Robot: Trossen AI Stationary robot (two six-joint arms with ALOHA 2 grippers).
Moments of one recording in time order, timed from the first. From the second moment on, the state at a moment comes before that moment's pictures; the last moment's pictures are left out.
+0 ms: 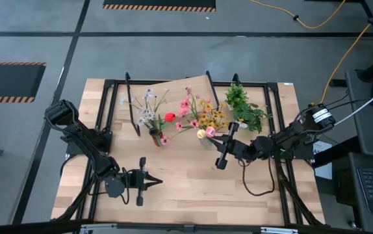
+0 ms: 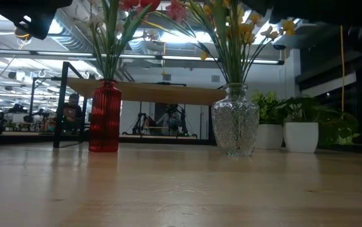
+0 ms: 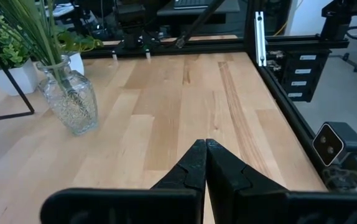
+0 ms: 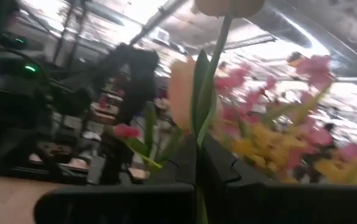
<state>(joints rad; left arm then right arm) -0.85 1.48 0.60 0.49 -0.86 -0.30 0.38 1.57 0.47 1.53 0.60 -0.55</state>
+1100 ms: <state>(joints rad) -0.85 1.48 0.60 0.49 -0.86 -0.32 0.46 1.64 0.47 1.53 0.95 -0.50</state>
